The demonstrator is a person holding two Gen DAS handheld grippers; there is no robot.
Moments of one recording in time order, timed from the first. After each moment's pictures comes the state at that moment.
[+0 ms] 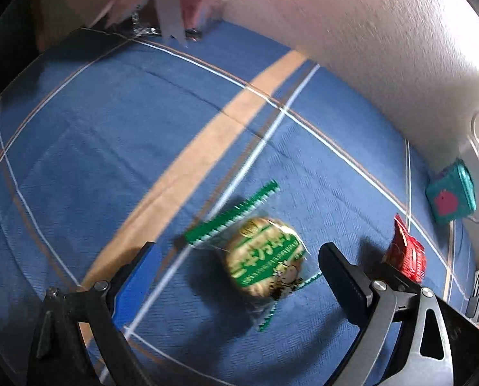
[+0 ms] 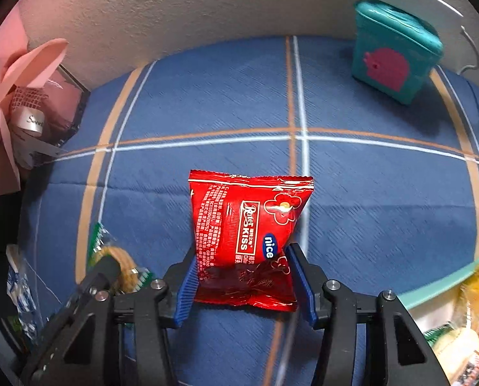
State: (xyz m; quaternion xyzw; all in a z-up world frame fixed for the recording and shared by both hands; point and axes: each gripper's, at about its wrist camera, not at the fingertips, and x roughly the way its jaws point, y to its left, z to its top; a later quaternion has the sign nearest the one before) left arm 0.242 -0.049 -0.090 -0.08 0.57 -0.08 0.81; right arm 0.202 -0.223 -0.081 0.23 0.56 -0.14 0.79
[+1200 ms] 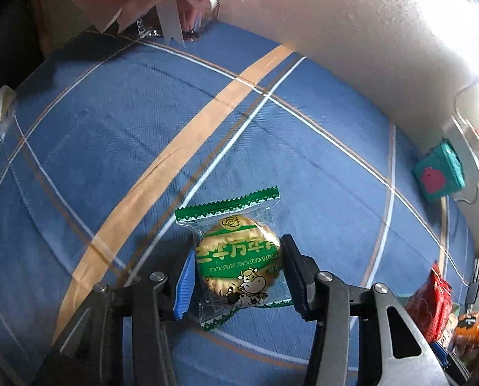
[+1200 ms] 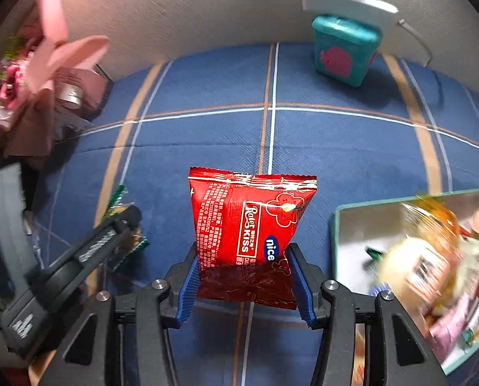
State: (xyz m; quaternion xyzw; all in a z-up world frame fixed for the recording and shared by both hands) left arm 0.191 -0.051 -0.055 -0.07 0.58 -0.08 0.81; right arm 0.108 -0.203 -0.021 0.22 0.55 -0.13 0.80
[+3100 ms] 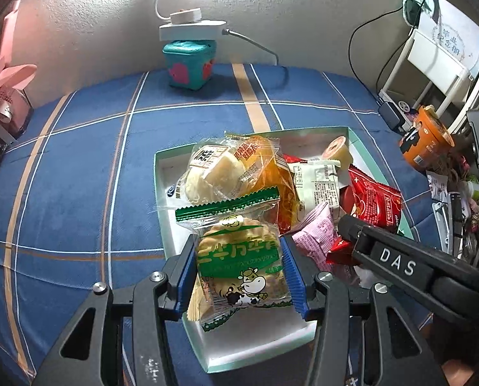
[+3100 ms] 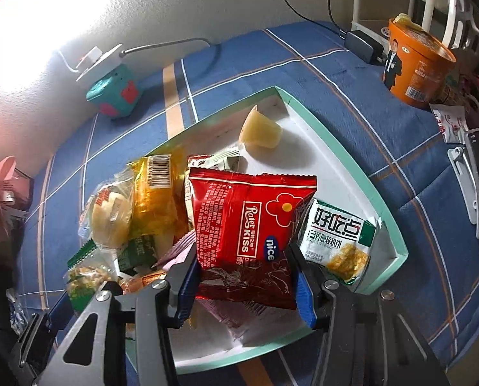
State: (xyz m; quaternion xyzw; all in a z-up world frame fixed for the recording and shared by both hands) left arm -0.023 -0.234 -0.001 0.14 0.50 -0.35 0.78; right arm -0.109 -0.340 -0.031 0.33 0.46 -0.33 0.76
